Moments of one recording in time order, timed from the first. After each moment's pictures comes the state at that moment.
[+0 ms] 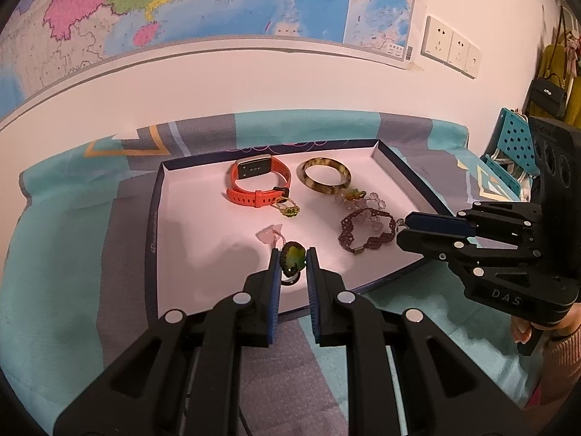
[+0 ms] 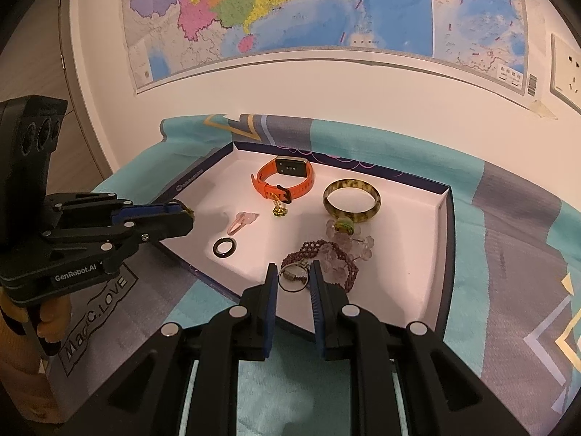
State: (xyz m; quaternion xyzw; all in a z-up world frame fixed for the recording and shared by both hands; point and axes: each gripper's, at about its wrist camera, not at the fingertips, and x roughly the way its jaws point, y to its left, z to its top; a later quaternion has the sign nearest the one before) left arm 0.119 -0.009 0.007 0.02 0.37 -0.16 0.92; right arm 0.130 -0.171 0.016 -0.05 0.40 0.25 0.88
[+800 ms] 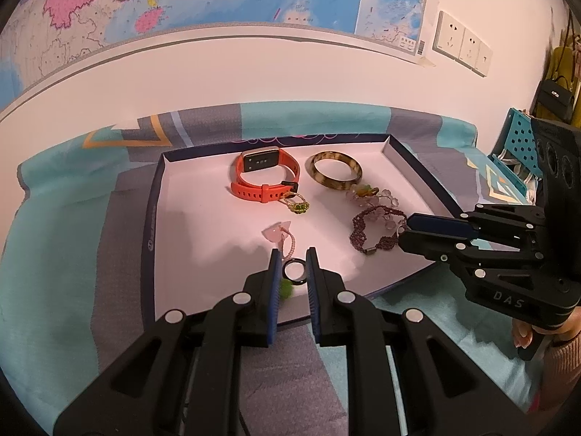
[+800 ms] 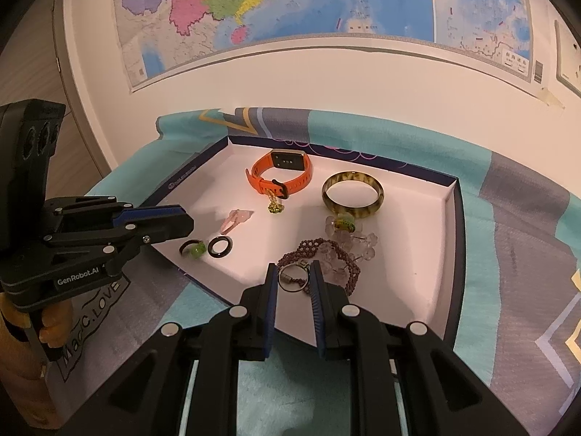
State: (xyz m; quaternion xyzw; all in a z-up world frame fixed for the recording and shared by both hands) left arm 0.131 -0.008 -0.003 0.01 0.38 -0.15 0.91; right arm 0.144 -0.169 0.005 -0.04 0.41 0.25 0.88
